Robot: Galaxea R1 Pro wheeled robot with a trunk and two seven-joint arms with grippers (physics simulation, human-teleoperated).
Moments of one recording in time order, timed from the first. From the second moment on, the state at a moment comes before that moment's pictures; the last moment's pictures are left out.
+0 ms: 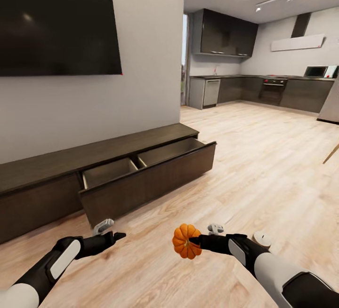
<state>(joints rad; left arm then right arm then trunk) -0.54 0.28 -0.30 -0.71 0.86 0.60 -0.25 -0.79 -0.04 0.48 -0.14 -0.61 0.29 0.50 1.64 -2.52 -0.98</state>
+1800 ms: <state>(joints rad) -0.54 0.26 -0.31 -0.71 0.84 0.60 -0.25 -0.79 -0.05 0.48 -0.15 -0.61 0.28 0.45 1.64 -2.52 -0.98</state>
